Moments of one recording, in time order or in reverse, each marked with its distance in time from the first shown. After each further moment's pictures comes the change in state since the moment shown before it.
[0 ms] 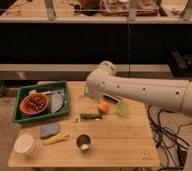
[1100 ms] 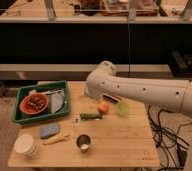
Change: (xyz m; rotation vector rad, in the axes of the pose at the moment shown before) arm 0.000 0.000 0.000 0.000 0.000 0.000
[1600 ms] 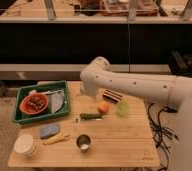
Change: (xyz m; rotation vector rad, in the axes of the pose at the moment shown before) arm 0.009 -0.032 0.017 -0.029 -0.060 -0.092
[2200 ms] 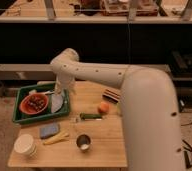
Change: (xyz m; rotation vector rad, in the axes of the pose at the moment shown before) arm 0.019 -0.119 0.042 -0.026 -0.087 -0.224
